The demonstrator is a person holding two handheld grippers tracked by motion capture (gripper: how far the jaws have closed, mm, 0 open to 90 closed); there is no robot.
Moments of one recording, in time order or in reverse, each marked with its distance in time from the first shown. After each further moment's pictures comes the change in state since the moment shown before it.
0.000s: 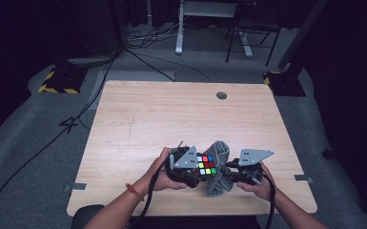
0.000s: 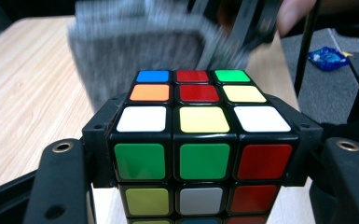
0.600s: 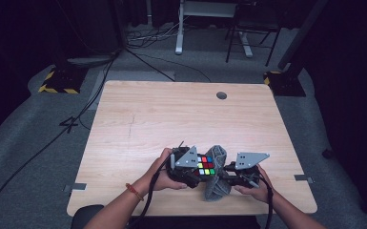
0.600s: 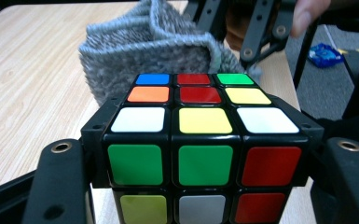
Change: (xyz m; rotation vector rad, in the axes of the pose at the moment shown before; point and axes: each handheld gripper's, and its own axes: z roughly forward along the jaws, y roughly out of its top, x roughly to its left) left arm 0.005 -0.006 0.005 0.032 -0.011 -0.025; right arm 0.005 -0.005 0.006 0.008 0.030 -0.004
